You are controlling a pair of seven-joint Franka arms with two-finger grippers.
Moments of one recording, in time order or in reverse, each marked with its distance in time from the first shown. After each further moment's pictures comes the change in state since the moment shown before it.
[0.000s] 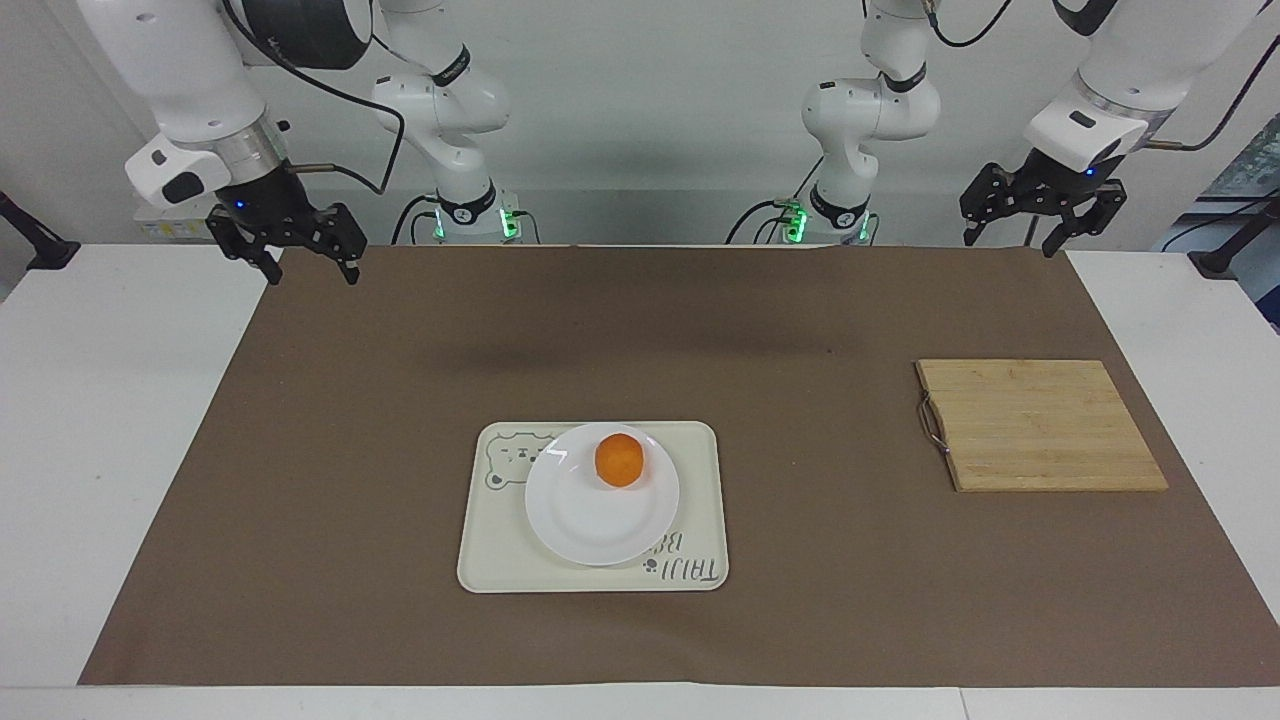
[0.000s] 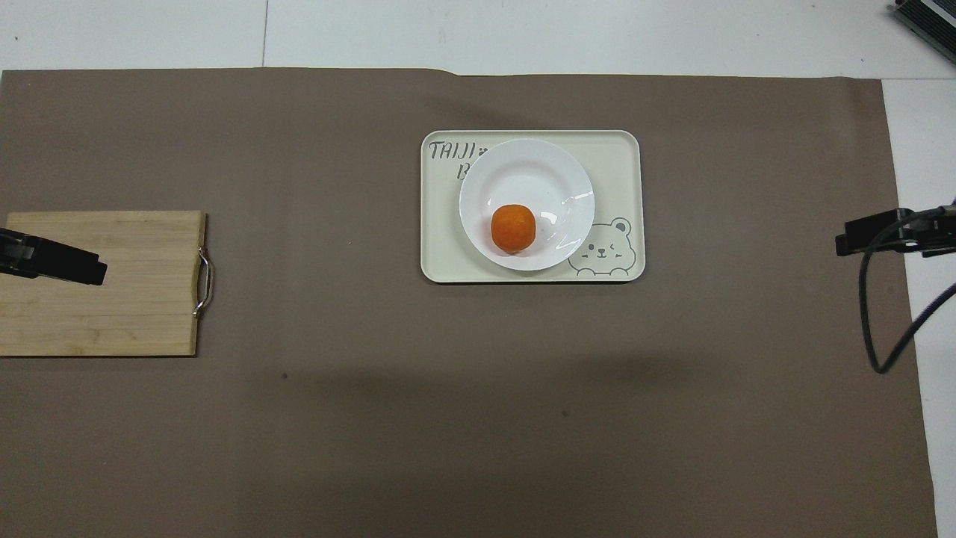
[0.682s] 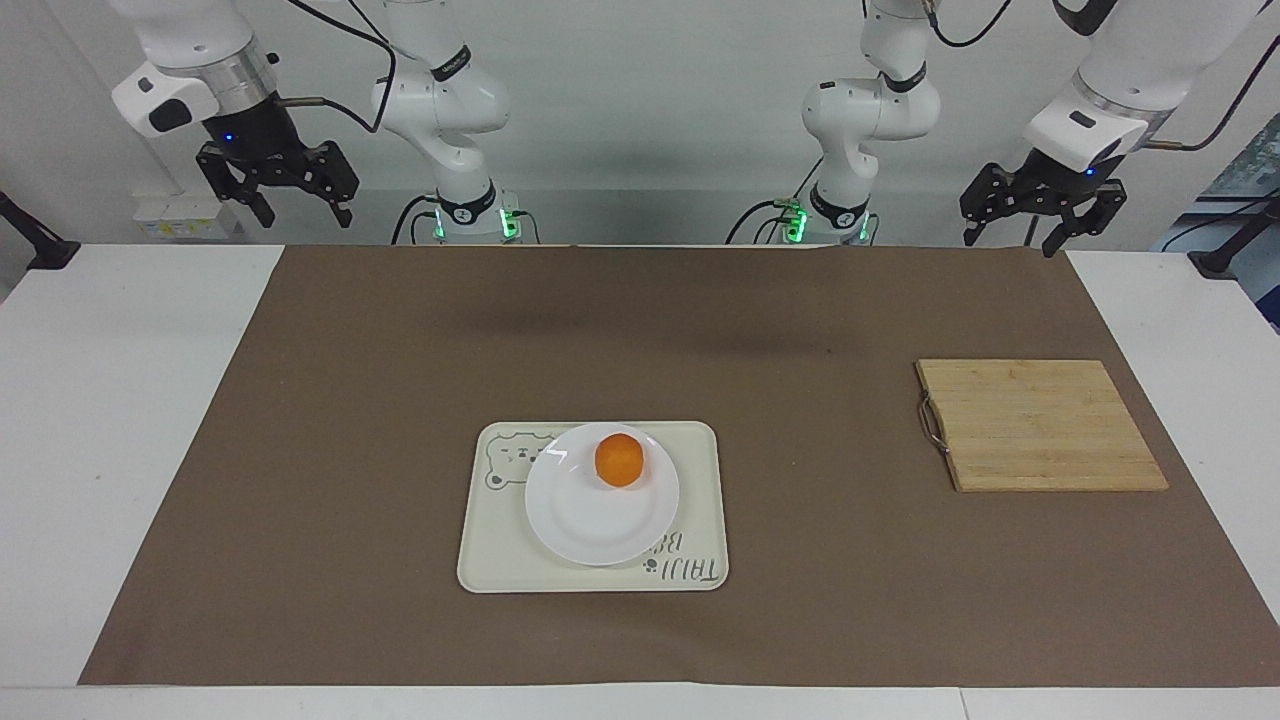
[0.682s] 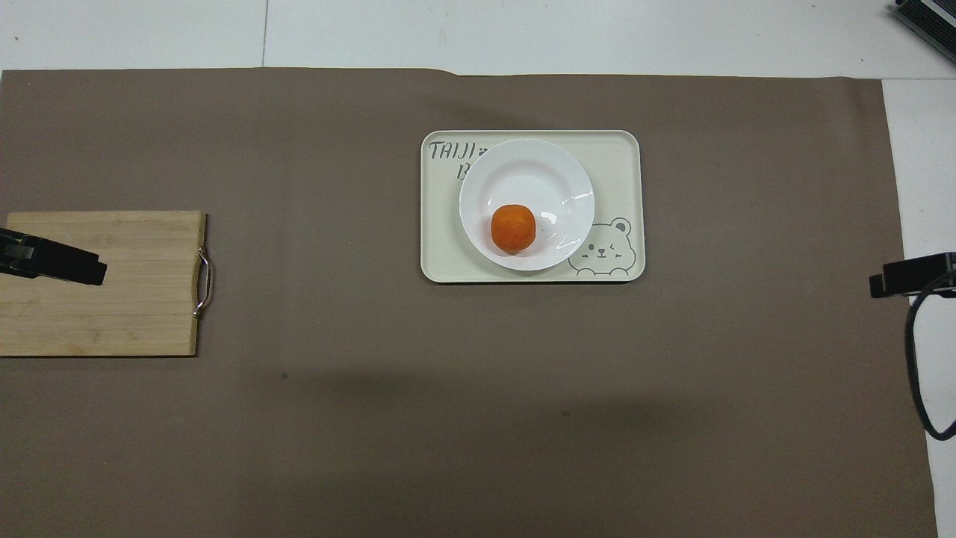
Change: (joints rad) left arm 0.000 0.000 0.000 0.000 0.000 0.000 0.000; right arm -0.002 -0.090 -0.001 -0.034 -0.007 -0.083 0.000
